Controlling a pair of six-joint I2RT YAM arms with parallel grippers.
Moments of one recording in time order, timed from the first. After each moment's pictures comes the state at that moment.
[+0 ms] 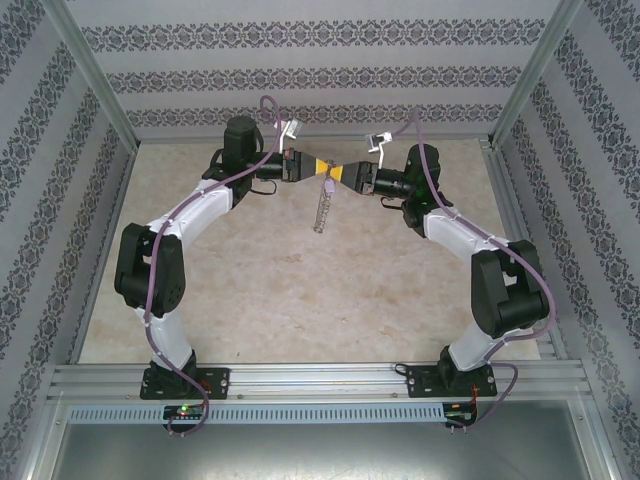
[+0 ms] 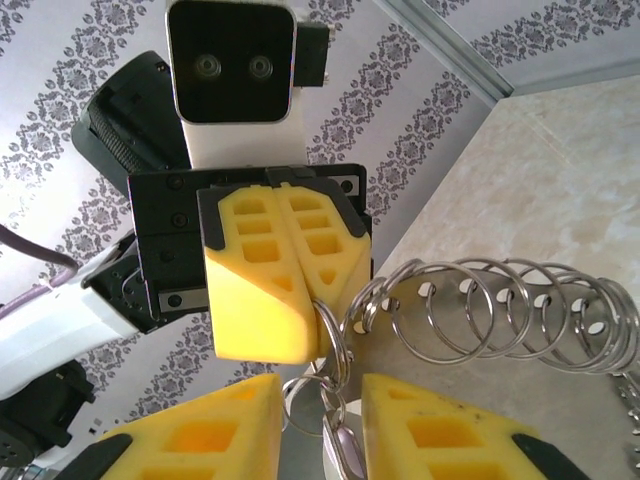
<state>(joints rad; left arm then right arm) -0.30 1.84 1.47 0.16 1.14 -0.70 0.26 1.65 1.07 0.57 -1.04 0.92</state>
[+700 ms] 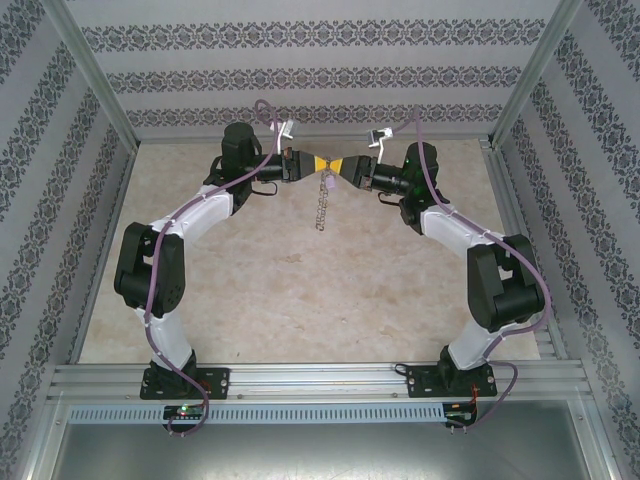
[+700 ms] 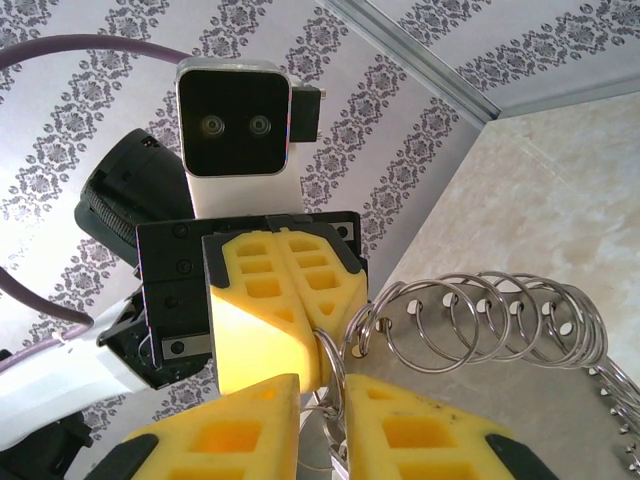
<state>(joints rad) -0.30 1.84 1.40 0.34 1.07 -0.84 0.27 1.69 1.10 0.63 -0.99 1.00</state>
